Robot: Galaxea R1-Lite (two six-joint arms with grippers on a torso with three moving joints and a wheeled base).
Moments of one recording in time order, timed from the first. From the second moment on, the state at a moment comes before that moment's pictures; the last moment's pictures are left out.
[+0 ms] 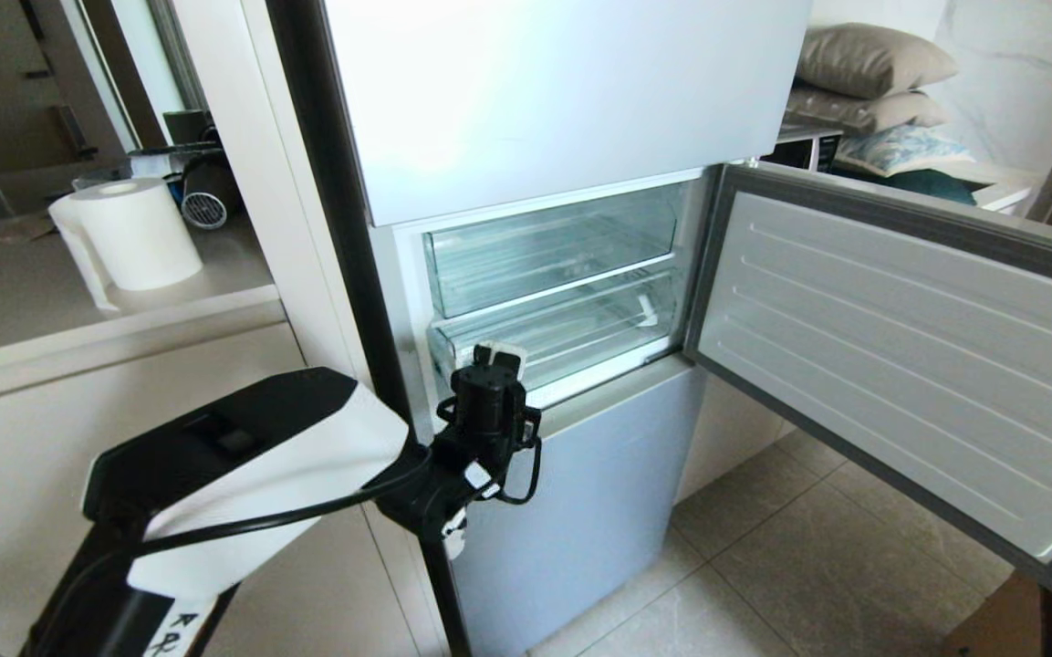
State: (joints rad) left arm -0.60 2.46 -1.36 -0.89 0.50 0.14; right arm 0.00 0.00 -0.03 0.07 0.01 -0.01
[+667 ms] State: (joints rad) left arm -0.57 2.59 -1.61 -0.88 0.53 0.13; right arm 0.00 0.00 -0.03 0.07 0.01 -0.01
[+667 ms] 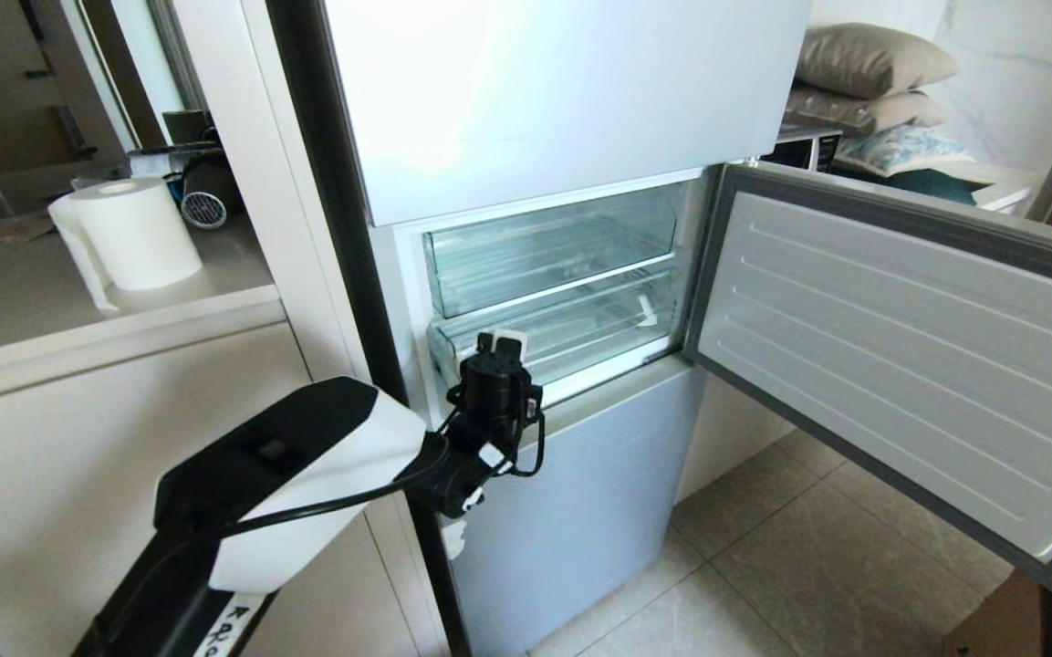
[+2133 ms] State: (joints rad) left arm -0.67 1.97 -1.02 -0.97 0.51 0.14; right arm 0.00 0.00 -0.03 0.07 0.01 -0.01
